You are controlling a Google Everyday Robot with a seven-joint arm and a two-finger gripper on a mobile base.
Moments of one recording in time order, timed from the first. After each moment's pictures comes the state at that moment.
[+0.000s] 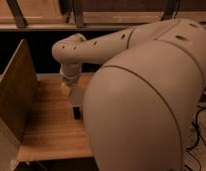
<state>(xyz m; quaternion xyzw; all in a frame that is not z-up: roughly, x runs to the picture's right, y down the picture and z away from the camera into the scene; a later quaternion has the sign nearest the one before) -0.149 -0.008 0.713 -0.27 -0.04 0.22 0.94</state>
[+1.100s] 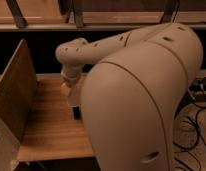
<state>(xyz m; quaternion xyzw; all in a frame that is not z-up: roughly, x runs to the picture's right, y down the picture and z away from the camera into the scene) -0.158 -0.002 0.739 -0.28 -0.07 0.22 0.93</state>
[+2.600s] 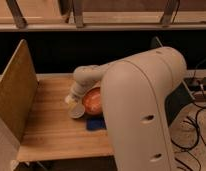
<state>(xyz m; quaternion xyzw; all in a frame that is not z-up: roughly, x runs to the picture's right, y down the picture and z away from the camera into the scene) -0.169 0.075 0.824 -0.32 -0.18 0.15 0.92</state>
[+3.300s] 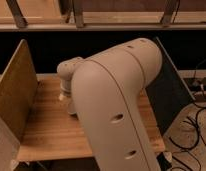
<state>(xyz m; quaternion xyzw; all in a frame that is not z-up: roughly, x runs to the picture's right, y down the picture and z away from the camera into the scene) -0.203 0.056 0.819 -0.30 -0.14 0.07 0.94</state>
